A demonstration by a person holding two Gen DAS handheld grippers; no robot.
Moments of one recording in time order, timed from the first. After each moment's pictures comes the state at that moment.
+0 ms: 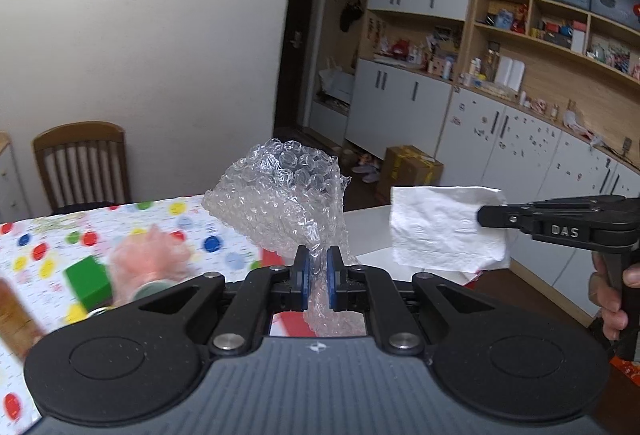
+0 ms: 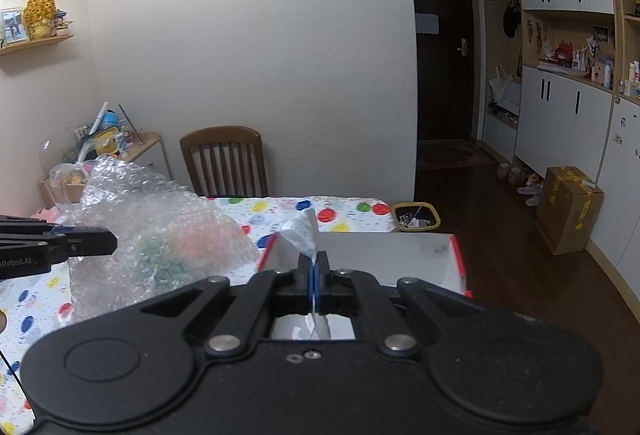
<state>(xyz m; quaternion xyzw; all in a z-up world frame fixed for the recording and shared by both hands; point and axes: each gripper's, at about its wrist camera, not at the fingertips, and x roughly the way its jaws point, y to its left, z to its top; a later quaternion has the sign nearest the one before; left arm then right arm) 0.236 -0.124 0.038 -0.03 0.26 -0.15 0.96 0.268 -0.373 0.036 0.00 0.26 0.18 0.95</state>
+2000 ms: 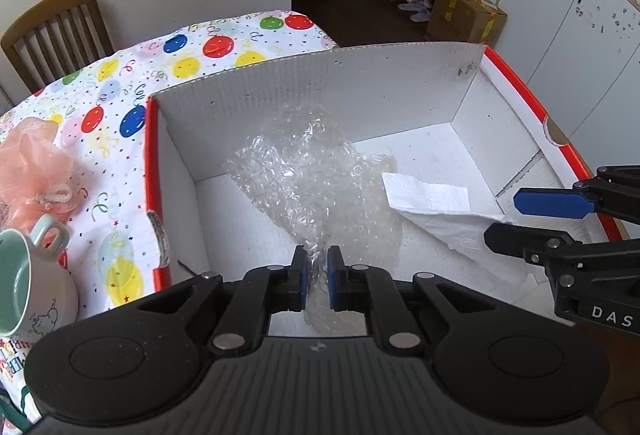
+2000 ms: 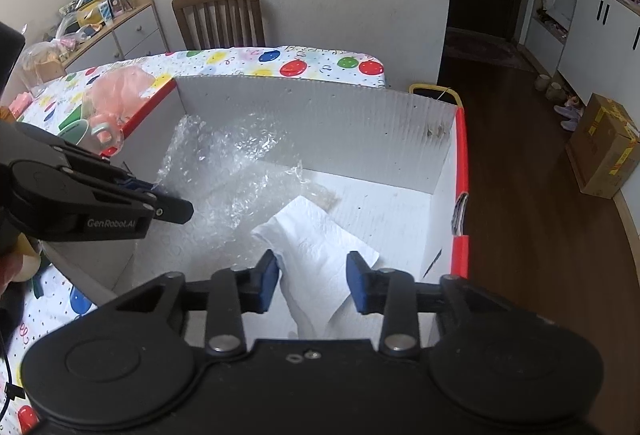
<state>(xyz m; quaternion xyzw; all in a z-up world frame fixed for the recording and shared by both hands) 0.430 -0.251 -0.102 0.02 0.51 -0.07 0.86 0.405 -0.413 -0.088 -0.07 0.43 0.24 0.87</state>
